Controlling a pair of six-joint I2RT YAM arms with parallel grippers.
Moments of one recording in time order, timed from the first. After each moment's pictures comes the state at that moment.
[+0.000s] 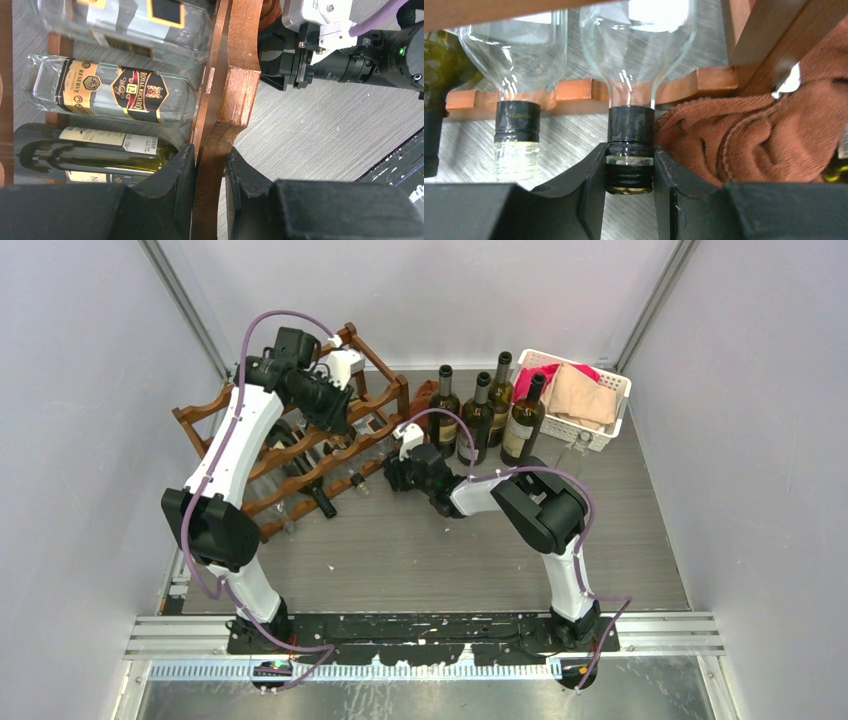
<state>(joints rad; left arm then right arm) -0.24 1.75 1.88 -1.13 0.35 0.37 0.77 2.06 1.07 0.59 0.05 0.22</state>
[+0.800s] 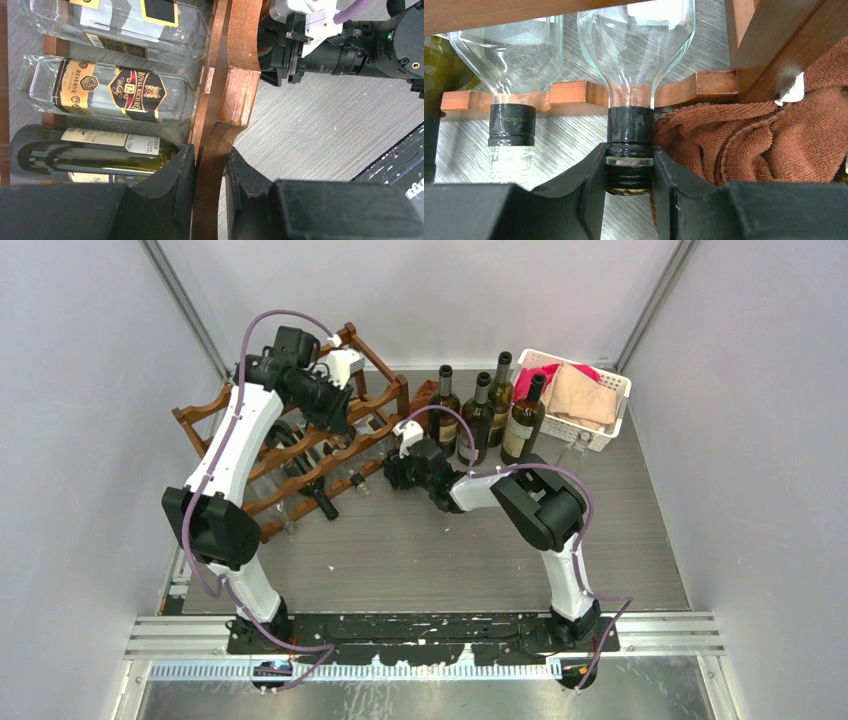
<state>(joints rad) -0.24 1.76 1.89 -1.14 0.37 0.37 0.74 2.08 1.12 0.56 0.00 0.22</state>
